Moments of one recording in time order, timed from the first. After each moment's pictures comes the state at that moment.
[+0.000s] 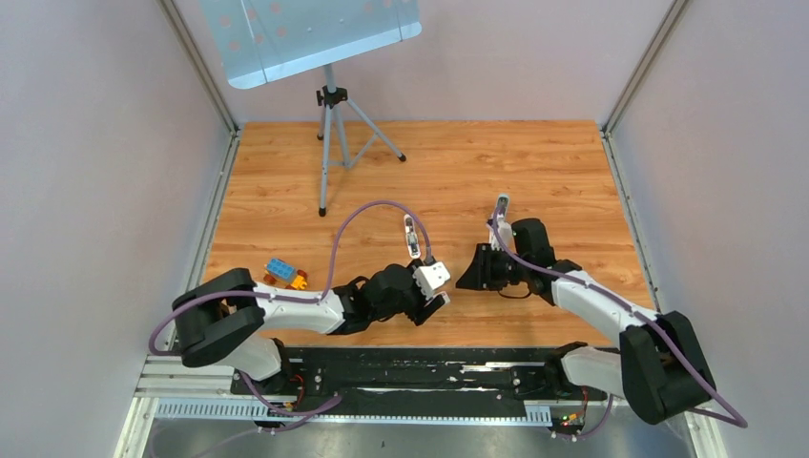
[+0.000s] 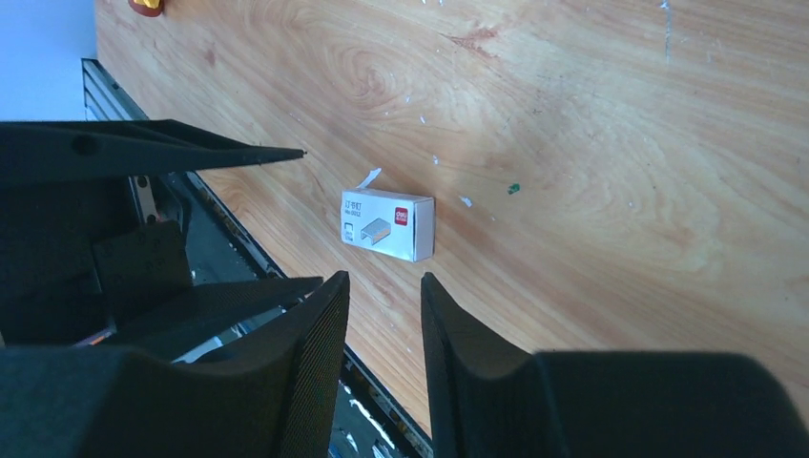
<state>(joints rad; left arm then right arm) -1.12 1.44 0.53 0.43 -0.09 0.03 0.38 1.14 0.49 -0.12 -0.60 0.43</state>
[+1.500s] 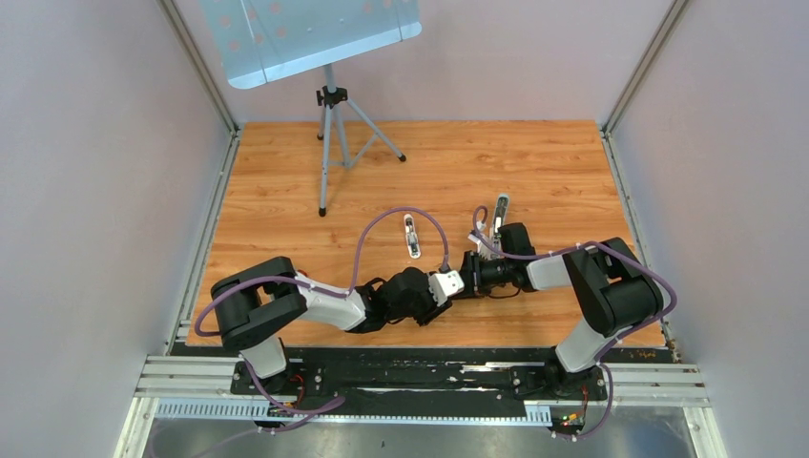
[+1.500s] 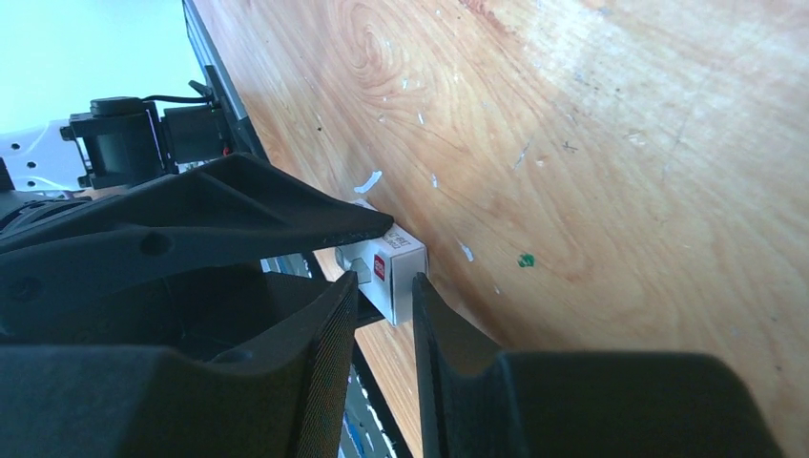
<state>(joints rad) -1.13 1.67 0.61 0.49 -0.03 0.06 0.34 1.63 0.48 0.26 -0.95 0.50</state>
